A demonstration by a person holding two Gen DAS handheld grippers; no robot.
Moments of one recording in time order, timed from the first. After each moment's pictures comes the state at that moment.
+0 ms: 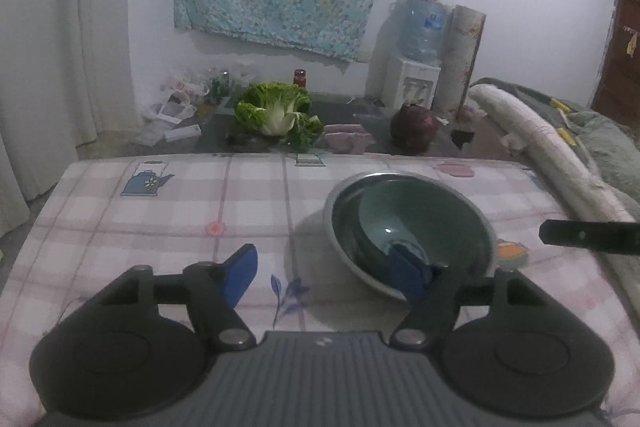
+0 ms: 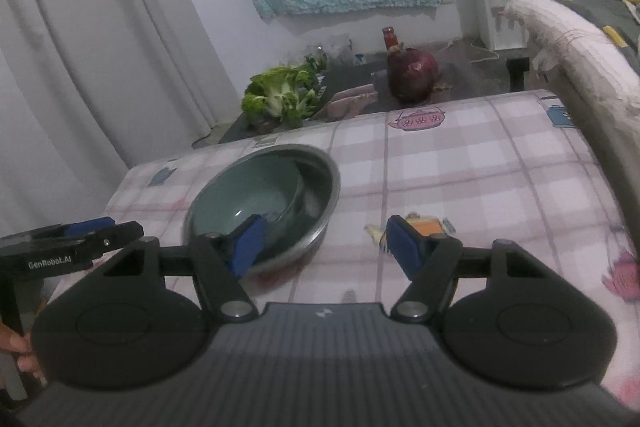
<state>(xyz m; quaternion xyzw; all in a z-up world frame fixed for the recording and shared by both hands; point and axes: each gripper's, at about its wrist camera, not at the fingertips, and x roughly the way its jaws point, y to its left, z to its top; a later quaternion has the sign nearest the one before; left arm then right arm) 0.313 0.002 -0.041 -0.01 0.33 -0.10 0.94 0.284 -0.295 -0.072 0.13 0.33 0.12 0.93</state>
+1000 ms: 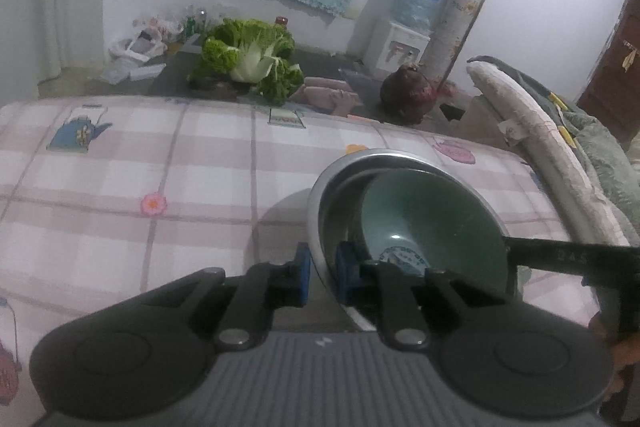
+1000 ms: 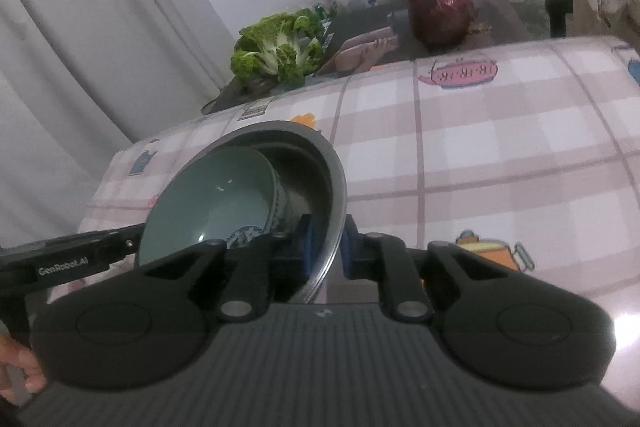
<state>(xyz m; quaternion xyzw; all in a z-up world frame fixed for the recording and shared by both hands) 0.379 0.000 -0.083 -0.08 0.40 -0.14 0.90 0.380 -0.275 -0.132 0.16 0.40 0.16 0.89</state>
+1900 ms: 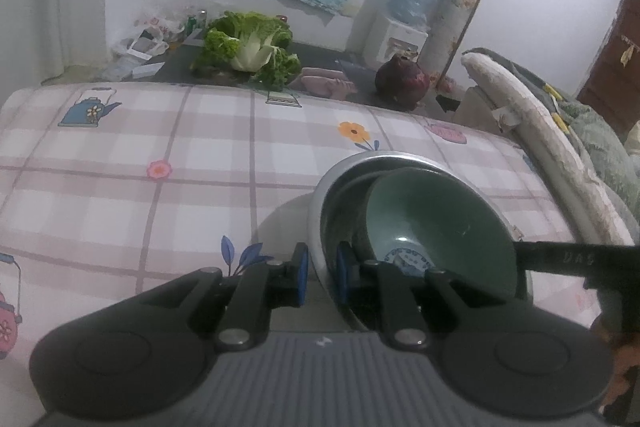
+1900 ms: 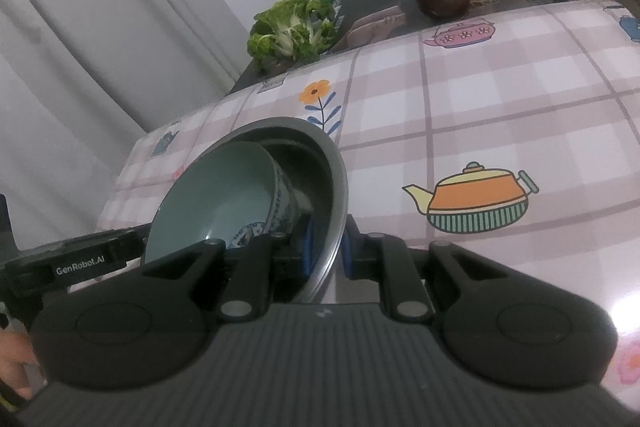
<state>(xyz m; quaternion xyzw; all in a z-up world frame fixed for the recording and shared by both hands) 0.348 0.002 -0.090 -0.08 0.40 -0.14 0.90 0.345 -0.277 -0.138 0.19 0.40 0.17 0.88</state>
